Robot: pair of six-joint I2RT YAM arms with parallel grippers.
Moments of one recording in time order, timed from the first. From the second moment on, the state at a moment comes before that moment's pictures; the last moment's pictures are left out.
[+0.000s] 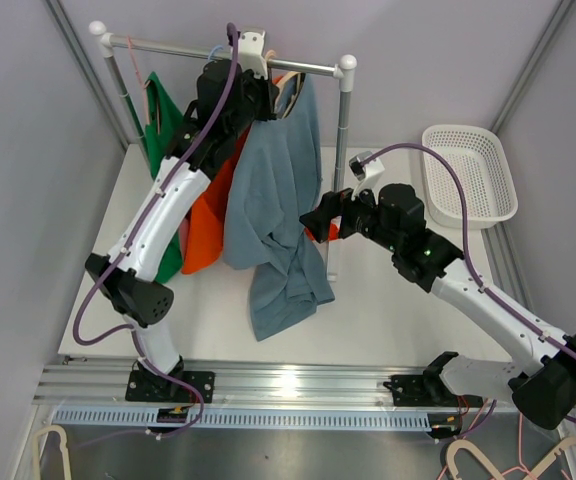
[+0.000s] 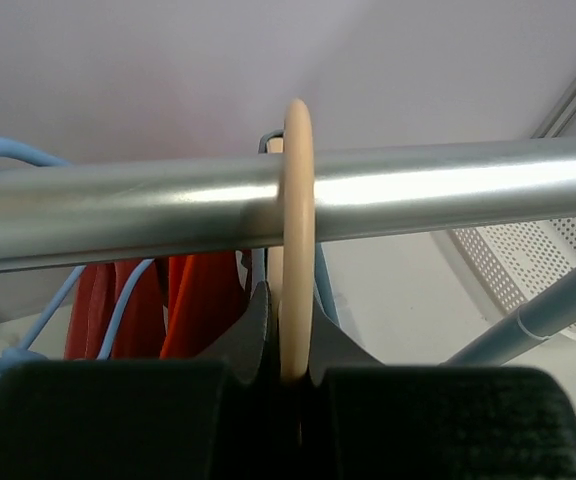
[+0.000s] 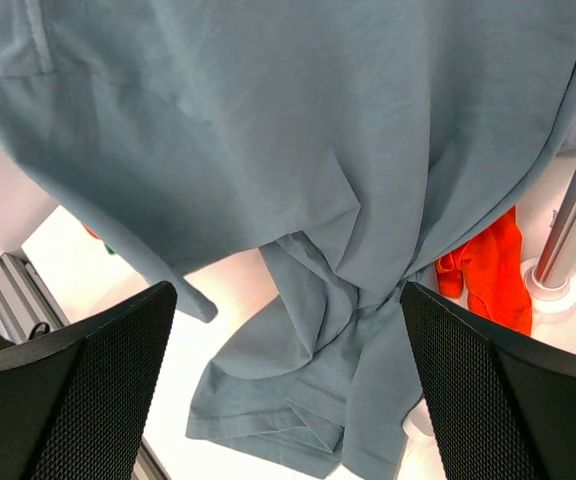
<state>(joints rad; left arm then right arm) -0.51 1.80 2.15 -0.44 -0.13 -0.09 0.68 1.18 1.08 -0.10 -0.12 0.31</state>
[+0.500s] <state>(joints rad) -0.52 1.80 2.37 -0.59 -0.12 -0.10 0.68 1.17 1.08 -0.11 -0.13 0.31</state>
